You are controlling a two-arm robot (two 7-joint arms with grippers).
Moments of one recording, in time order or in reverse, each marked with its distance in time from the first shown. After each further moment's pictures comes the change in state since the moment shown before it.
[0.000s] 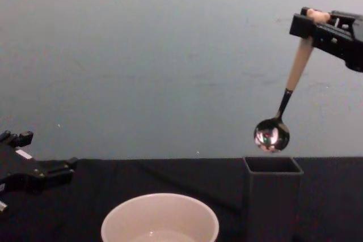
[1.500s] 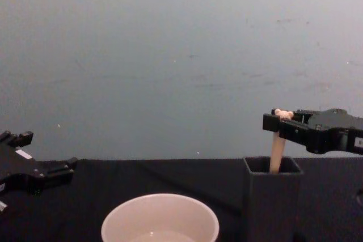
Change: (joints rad) left arm 0.000 0.000 0.000 0.000 0.000 0.000 0.000; right arm 0.059 -0.065 -0.099 0.173 -0.022 0.228 -0.076
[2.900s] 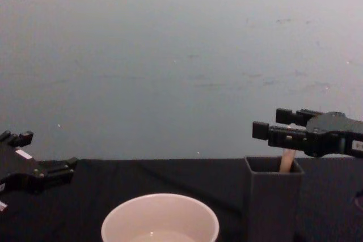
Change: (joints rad) left arm 0.000 0.000 0.000 0.000 0.000 0.000 0.000; right arm 0.005 -0.006 -0.005 0.010 -0.014 0.002 -0.013
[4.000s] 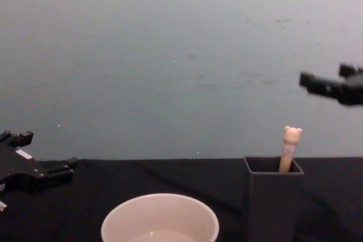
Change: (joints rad) left arm 0.000 0.000 0.000 0.000 0.000 0.000 0.000; right arm -0.029 -0.072 0.138 -0.006 -0.103 -0.052 -0.307
